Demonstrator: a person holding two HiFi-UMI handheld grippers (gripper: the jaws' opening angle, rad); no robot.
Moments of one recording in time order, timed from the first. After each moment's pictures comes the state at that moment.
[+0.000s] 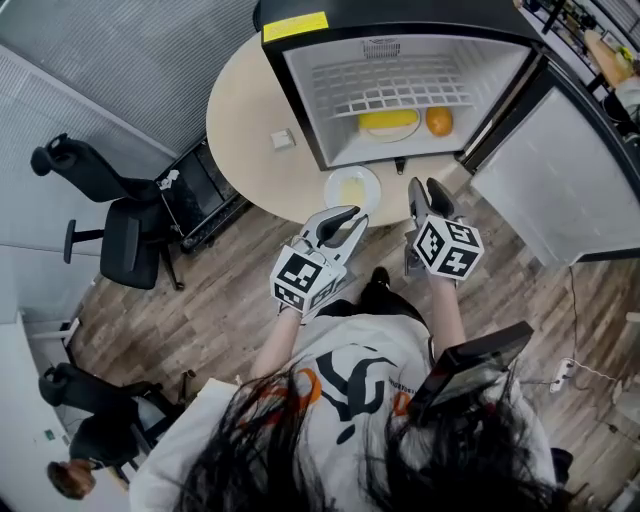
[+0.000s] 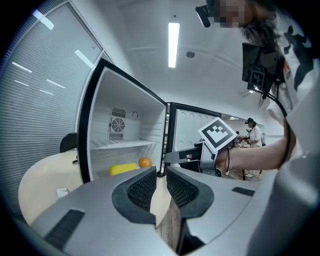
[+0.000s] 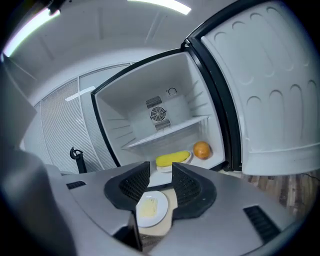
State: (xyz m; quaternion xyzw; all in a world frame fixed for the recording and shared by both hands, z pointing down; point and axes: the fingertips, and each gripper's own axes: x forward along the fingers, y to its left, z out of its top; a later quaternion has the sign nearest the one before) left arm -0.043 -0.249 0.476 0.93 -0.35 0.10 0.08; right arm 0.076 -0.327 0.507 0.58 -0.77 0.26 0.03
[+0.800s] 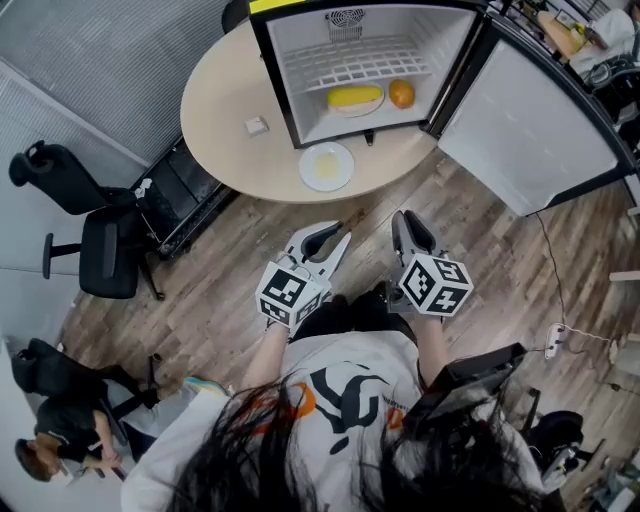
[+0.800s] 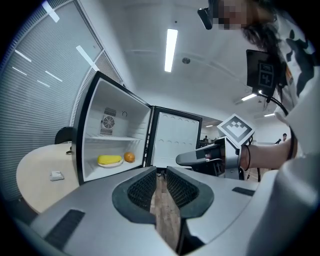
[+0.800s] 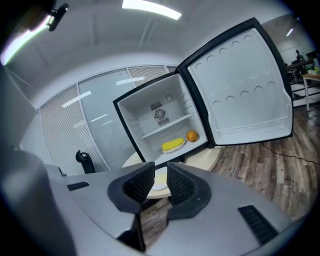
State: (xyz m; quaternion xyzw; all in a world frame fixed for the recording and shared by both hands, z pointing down) left arm -0.043 -0.138 0.480 0.94 -0.31 0.07 0.10; right arm 0.070 -0.161 0.495 0.60 -0.75 0.29 0.01
